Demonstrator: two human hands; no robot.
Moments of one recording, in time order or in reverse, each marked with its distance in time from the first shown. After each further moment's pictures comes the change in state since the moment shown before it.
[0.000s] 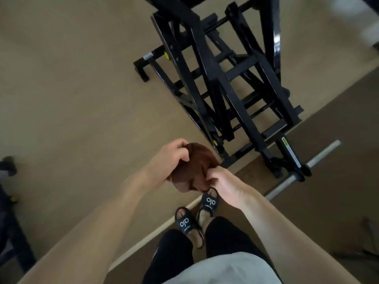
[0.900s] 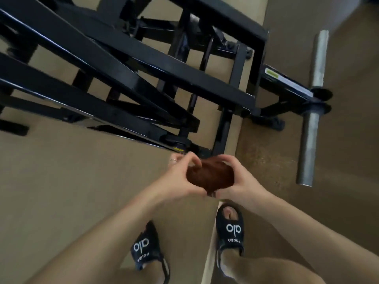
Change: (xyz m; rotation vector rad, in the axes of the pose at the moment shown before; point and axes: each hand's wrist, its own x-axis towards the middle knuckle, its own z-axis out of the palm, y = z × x) left_hand 0.415 -0.204 0.096 0.944 -0.565 0.229; right_hand 0.239 0.229 -0.218 -0.108 0.725 -0.084
